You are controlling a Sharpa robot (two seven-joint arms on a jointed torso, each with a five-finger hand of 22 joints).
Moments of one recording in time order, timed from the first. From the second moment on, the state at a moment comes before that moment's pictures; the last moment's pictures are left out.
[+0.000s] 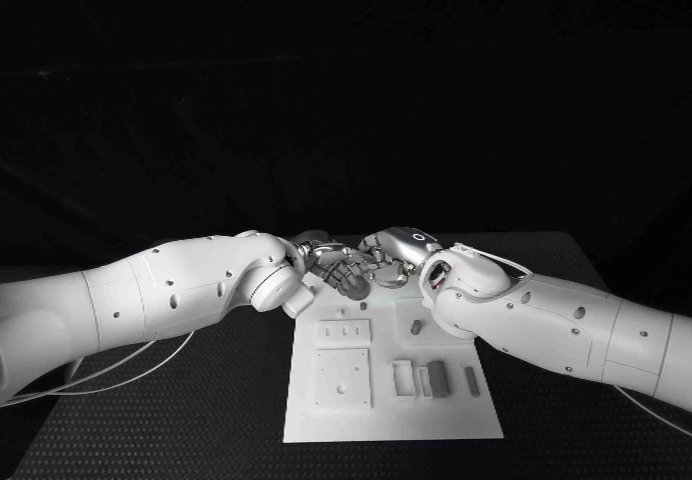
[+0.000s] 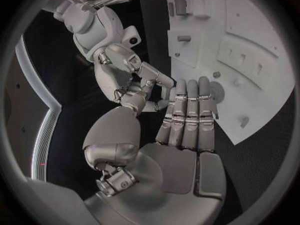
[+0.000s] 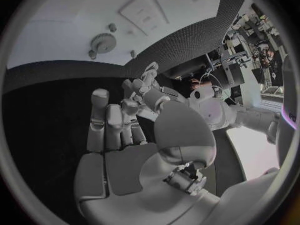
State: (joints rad) left arm 1.33 -0.63 -0.17 1.33 -0.47 -0.22 -0.21; left_hand 0.84 -0.01 0.39 -0.18 0.05 0.91 0.15 0.32 0.50 1.25 0.08 0.12 0.33 1.06 0.06 0.26 0.99 0.05 1.01 -0.03 0.24 0.79; right arm 1.22 -0.49 -0.10 1.28 -1.54 -0.38 -0.14; right_hand 1.09 0.01 0.59 -0.29 0.08 0.82 0.10 0.37 0.65 1.02 -0.01 1.26 0.98 1.14 -0.11 1.56 0.93 0.25 1.10 -0.01 0.96 1.31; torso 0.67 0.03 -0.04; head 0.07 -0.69
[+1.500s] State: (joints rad) left arm 1.32 -0.63 -0.17 1.33 -0.46 -0.23 -0.22; left_hand 0.89 0.04 0.47 -0.25 0.05 0.95 0.14 0.31 0.49 1.27 0.06 0.11 0.37 1.09 0.06 0.25 1.02 0.05 1.03 -0.04 0.24 0.81; right arm 1.21 -0.48 -0.10 1.30 -1.54 -0.38 -0.17; right_hand 1.09 0.01 0.59 -0.29 0.08 0.83 0.09 0.37 0.65 1.03 -0.02 1.26 0.98 1.15 -0.11 1.56 0.93 0.25 1.10 -0.02 0.96 1.31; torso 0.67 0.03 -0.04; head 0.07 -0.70
